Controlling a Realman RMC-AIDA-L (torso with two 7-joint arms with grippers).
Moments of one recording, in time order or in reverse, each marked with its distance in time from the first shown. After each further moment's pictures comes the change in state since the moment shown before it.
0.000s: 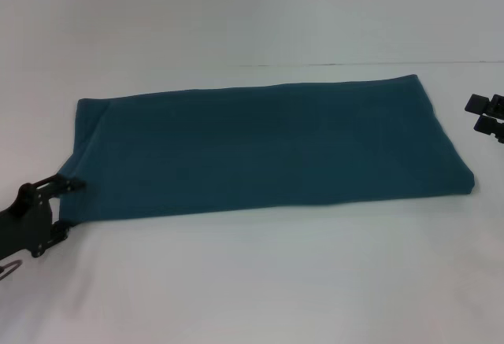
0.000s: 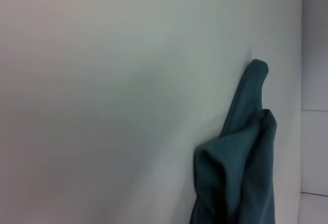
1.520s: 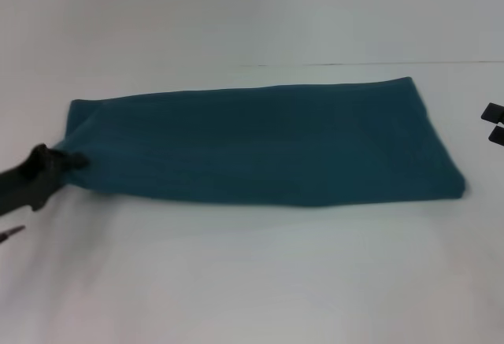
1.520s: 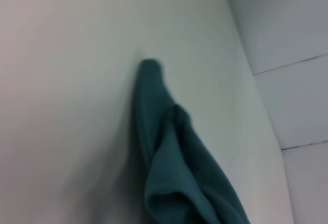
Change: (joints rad) left arm -0.062 0.004 0.020 0.066 -0.019 0.022 0.229; right arm -0.031 0.000 0.043 0.039 0.008 0.019 -0.002
